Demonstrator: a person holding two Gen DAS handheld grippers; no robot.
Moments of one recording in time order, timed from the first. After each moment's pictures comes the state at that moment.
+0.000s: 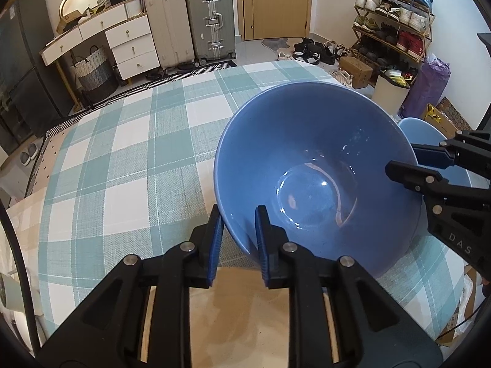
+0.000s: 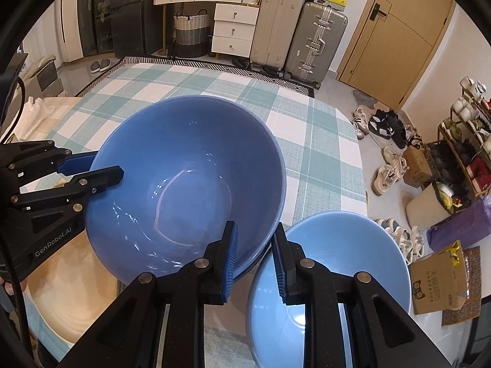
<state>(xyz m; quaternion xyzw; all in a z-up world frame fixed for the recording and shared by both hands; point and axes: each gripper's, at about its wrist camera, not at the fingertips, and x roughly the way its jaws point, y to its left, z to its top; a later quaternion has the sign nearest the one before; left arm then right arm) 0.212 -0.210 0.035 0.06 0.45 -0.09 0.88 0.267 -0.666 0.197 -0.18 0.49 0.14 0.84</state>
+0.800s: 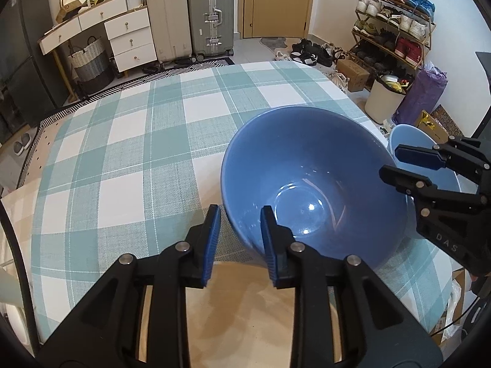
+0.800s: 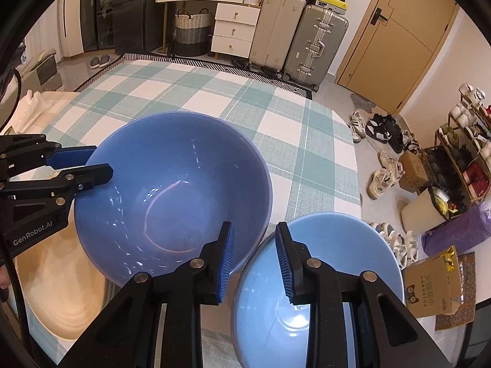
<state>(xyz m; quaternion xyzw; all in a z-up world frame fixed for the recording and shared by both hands) 0.213 -0.203 0.038 0.03 0.46 -0.10 0.88 0.268 -0.672 0.194 -0.19 0.49 0.14 0.84</state>
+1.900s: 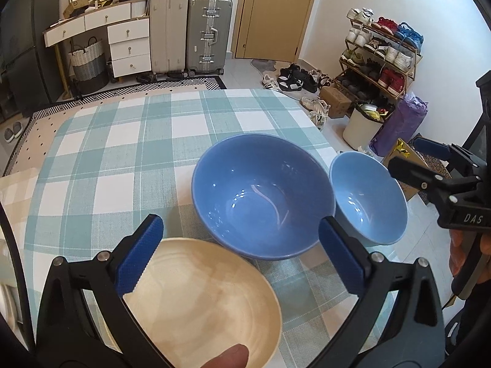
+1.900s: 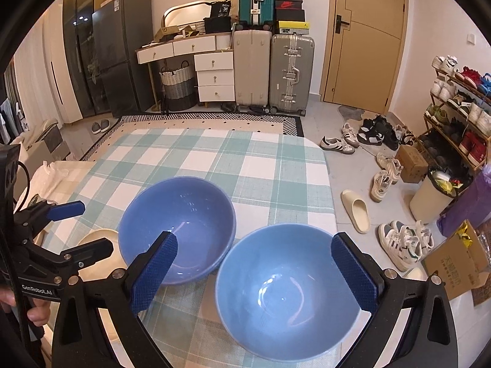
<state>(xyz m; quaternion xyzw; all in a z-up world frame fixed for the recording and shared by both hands) 0.142 -0.210 0.108 -0.03 0.42 -0.13 0.90 0.235 -0.738 0.285 -0.07 0.43 0.14 0.89</state>
